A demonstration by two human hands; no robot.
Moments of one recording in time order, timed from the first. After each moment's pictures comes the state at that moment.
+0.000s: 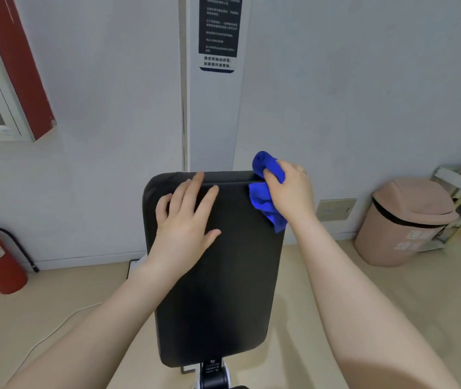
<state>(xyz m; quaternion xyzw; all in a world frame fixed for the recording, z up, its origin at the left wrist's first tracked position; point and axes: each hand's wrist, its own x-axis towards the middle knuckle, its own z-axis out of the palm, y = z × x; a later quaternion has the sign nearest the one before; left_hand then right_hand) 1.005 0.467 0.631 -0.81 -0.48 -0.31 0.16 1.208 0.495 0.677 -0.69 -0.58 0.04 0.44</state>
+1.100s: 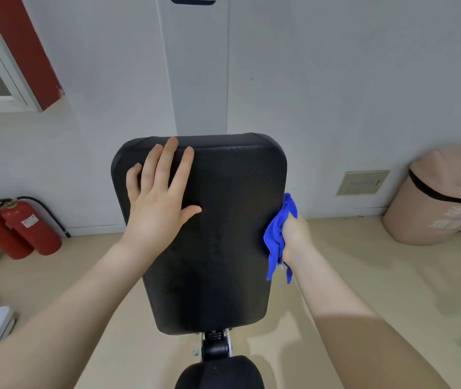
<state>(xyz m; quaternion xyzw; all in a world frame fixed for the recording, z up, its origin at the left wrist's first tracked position) 1.019 0.477 0.615 -0.76 -0.54 -0.27 0.22 1.238 0.472 0.572 -0.63 -0.17 0.53 0.54</state>
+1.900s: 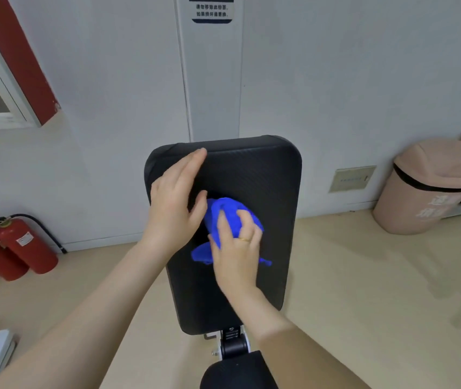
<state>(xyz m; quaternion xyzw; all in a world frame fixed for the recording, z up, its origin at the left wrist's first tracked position) 0.989 0.470 0.627 -0.79 -0.39 -0.46 0.02 1.096 0.439 0.522 -0.65 -0.63 -0.14 0.41</state>
